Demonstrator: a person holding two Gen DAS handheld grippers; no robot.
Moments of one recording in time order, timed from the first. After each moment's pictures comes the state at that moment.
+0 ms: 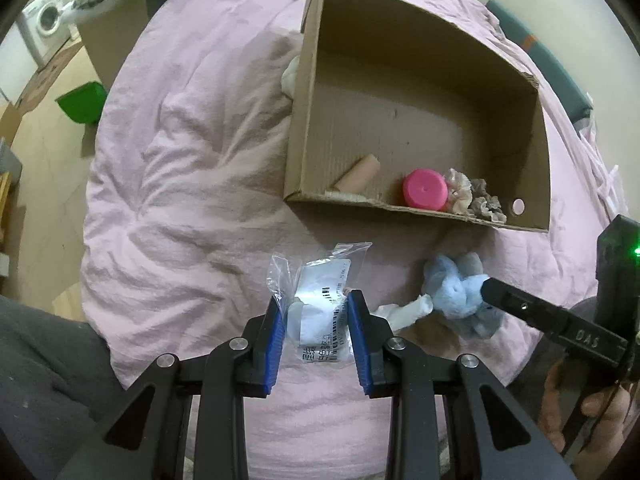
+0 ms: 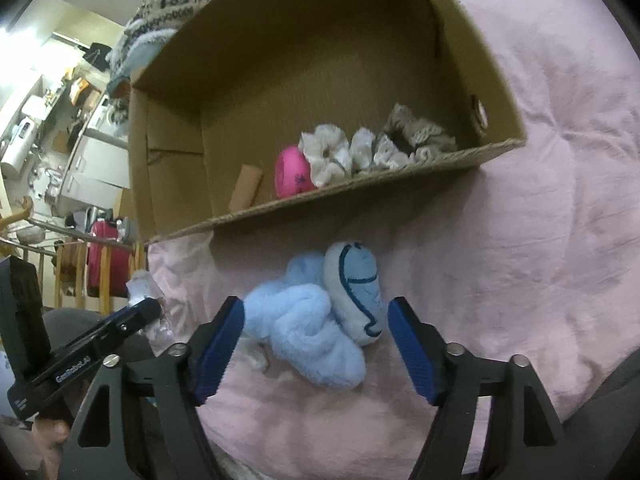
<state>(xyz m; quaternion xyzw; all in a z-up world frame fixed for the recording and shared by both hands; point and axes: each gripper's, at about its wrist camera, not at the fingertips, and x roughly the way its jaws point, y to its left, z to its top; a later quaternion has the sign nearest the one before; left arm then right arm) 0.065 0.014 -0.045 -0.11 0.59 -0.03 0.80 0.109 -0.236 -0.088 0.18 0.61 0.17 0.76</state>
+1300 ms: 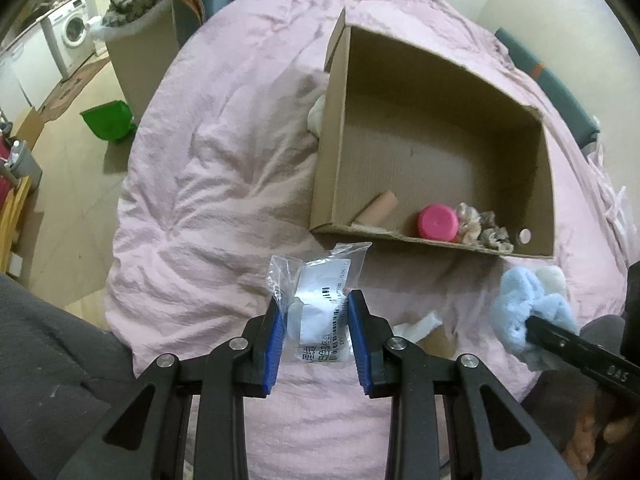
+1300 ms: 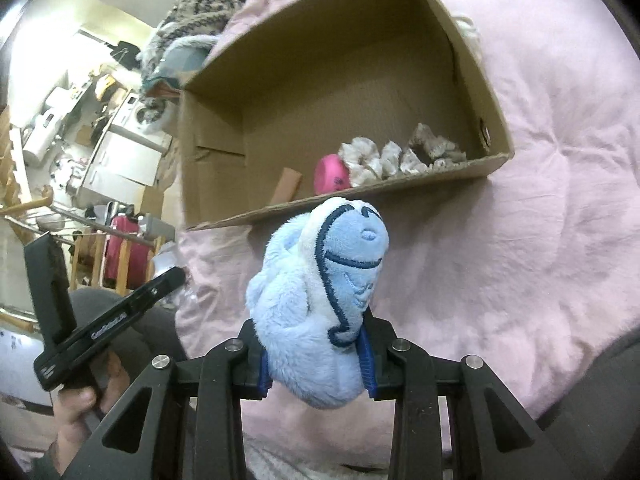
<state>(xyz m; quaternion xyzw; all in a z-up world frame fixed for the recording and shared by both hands) 0.050 0.028 -0.022 -0.11 0.53 0.01 0.84 0.083 -0.243 -0.050 0.18 0.57 0.22 0.77</state>
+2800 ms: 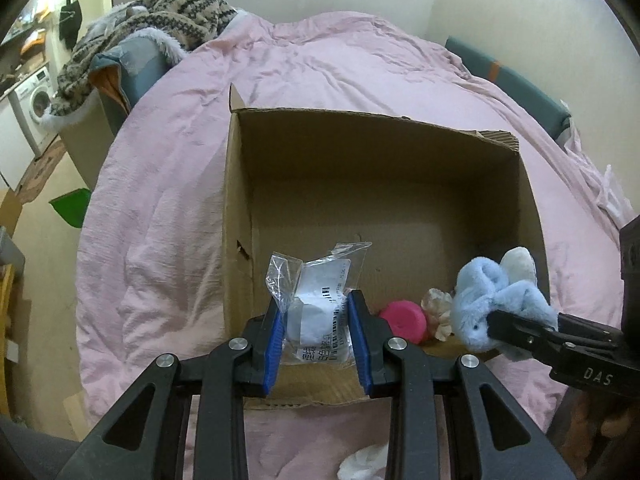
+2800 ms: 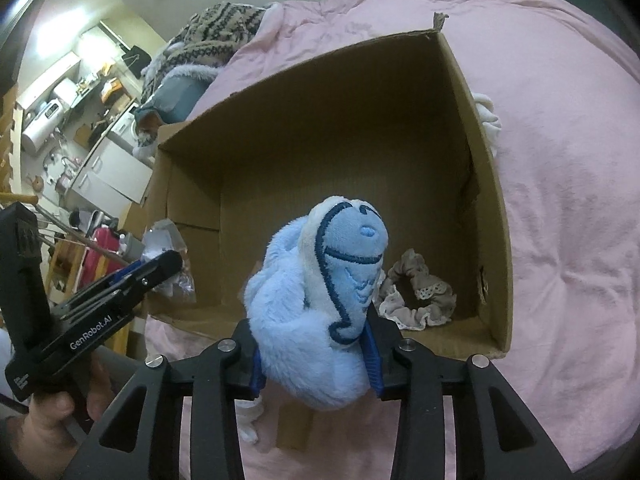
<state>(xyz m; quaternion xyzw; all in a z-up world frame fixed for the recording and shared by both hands) 0.139 -0.022 -0.021 -0.04 0.45 -0.04 0.89 0.162 -0.244 -0.051 0.14 0.51 0.20 0.83</state>
